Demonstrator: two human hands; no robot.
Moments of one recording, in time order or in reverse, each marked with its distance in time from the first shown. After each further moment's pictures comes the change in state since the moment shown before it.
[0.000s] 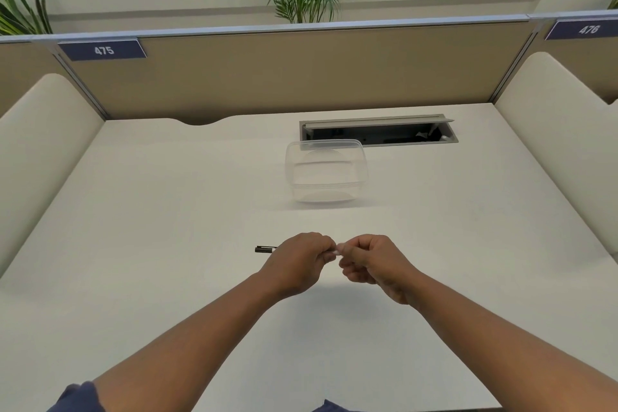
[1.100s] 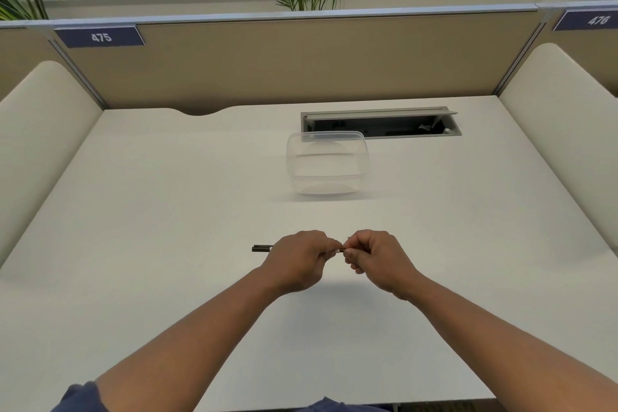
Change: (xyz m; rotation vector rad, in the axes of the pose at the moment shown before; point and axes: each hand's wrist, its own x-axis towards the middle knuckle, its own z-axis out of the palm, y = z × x) left_hand -0.009 0.005 0.000 0.043 -0.086 -0.042; right_hand -0.003 0.011 0.001 -0.458 0.075 -0.215
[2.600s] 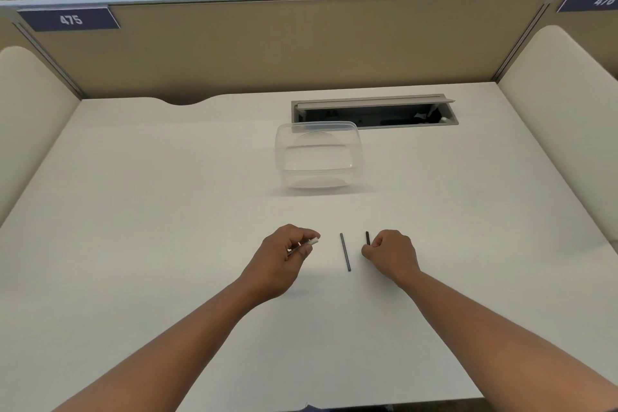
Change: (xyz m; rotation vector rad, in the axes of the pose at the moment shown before) left_hand -0.007 -0.018 0.016 -0.598 0.166 -0.249; right_hand 0.051 0.074 -0.015 -0.349 0.229 0.388
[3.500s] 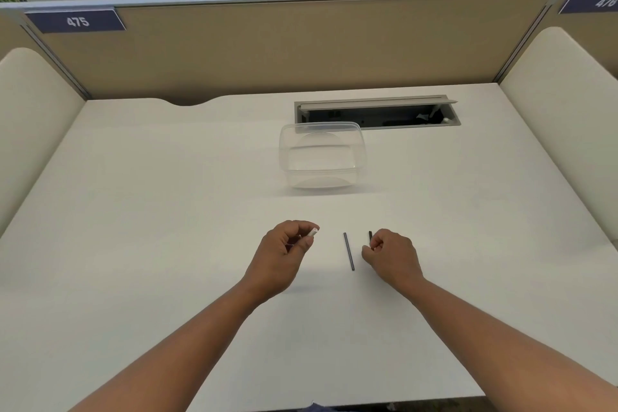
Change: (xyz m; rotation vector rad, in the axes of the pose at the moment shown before) left_hand -0.003 0.007 -0.002 -0.219 0.100 -0.058; right_hand -0.015 0.001 0.006 0.013 0.077 -0.119
